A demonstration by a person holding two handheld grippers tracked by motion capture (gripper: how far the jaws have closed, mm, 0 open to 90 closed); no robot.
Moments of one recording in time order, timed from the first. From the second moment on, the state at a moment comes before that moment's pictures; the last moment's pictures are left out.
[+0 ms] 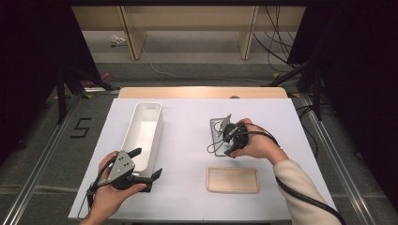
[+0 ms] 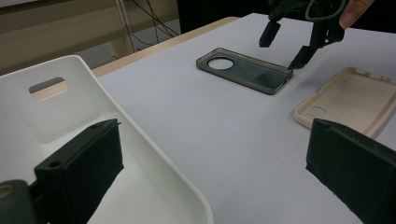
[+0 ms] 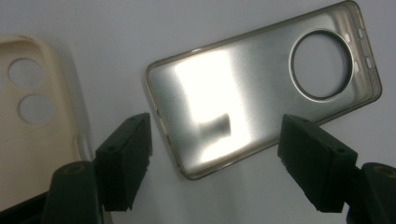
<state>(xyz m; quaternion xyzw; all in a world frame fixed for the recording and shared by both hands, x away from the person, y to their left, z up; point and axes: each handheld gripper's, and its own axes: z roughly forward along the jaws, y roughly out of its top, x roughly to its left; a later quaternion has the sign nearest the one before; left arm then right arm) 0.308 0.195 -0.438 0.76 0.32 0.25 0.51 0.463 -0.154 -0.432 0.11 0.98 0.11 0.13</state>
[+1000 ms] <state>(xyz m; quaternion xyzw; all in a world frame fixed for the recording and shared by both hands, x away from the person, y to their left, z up) 0.308 0.194 -0.438 0.76 0.32 0.25 0.51 0.456 -0.133 -0.454 0.04 0.99 0.03 0.16</state>
